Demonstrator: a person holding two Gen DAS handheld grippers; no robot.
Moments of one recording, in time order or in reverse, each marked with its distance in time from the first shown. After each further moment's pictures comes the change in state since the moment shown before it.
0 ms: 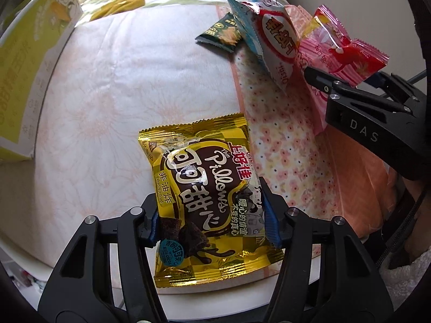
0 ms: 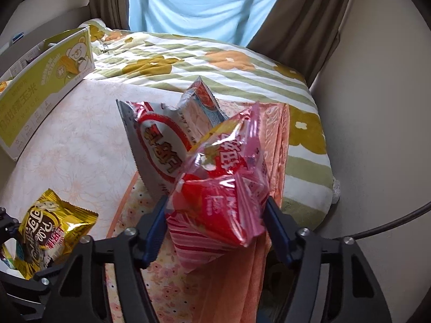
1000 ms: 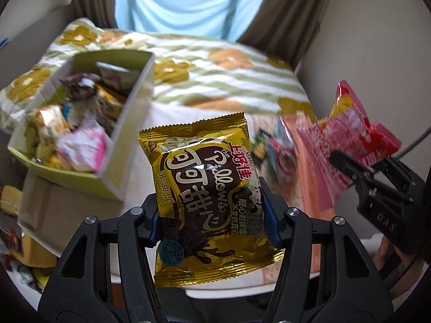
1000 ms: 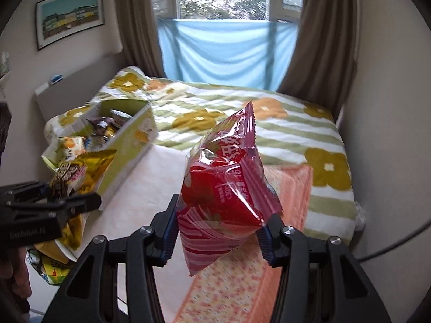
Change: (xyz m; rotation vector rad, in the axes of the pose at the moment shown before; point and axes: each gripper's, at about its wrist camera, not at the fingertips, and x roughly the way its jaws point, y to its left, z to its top) left arm -0.179 0.065 0.013 -0.171 -0.382 0.041; right arm -0.145 0.043 0.056 -0.016 -0.238 0.238
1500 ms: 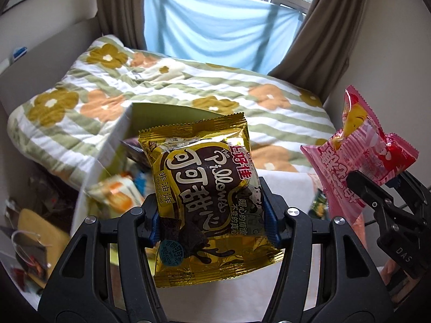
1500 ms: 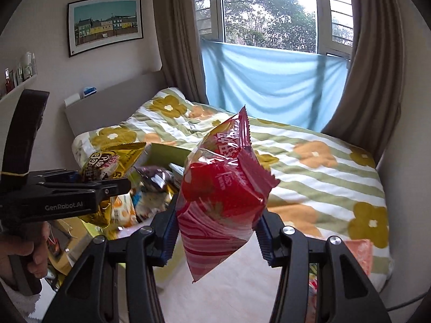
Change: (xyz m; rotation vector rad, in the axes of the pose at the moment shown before) left arm -0.007 0.173 0.124 -0.023 -0.074 0.071; right arm 0.062 0.144 0.122 -0.049 -0.100 0.128
